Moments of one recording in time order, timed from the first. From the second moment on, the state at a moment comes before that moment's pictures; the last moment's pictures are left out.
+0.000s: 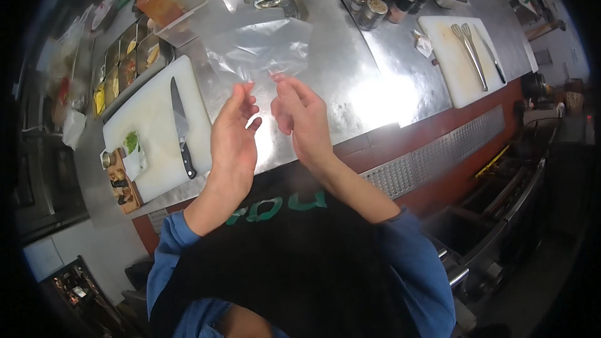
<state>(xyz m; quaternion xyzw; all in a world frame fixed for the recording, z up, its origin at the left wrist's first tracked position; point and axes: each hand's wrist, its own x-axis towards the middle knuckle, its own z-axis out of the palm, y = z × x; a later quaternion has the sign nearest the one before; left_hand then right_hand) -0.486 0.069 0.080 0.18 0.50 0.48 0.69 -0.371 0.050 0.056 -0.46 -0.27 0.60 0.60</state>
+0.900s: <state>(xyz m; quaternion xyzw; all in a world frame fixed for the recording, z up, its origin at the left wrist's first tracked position) -0.492 0.079 0.043 0.45 0.48 0.46 0.59 -0.341 0.052 -0.013 -0.63 -0.64 0.10 0.42</state>
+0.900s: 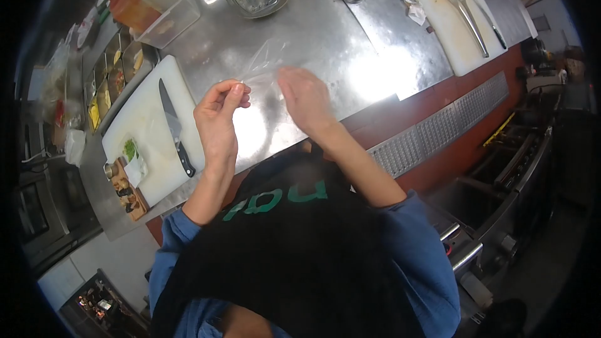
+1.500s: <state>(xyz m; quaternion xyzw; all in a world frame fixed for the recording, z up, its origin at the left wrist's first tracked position) -0.483 0.069 0.061 0.81 0.37 0.35 0.29 -0.352 0.057 0.008 -0.44 -0.80 0.38 0.14</state>
